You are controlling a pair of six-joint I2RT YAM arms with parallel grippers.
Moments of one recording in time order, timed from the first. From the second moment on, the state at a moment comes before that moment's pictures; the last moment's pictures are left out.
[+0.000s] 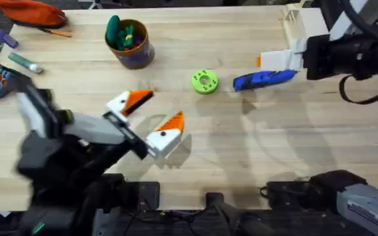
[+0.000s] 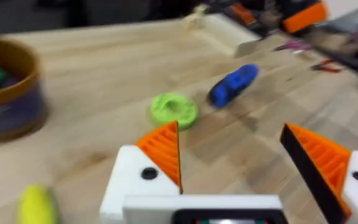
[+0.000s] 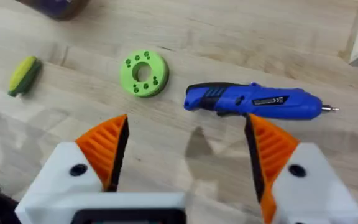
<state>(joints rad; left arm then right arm) 0.00 0.01 0.21 -0.47 0.73 -0.07 0.18 1.02 1.02 -0.82 -0.24 0.07</state>
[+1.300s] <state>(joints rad) 0.00 1.17 1.14 -1.22 -0.02 0.11 0.18 1.02 1.02 -0.82 -0.24 0.07</state>
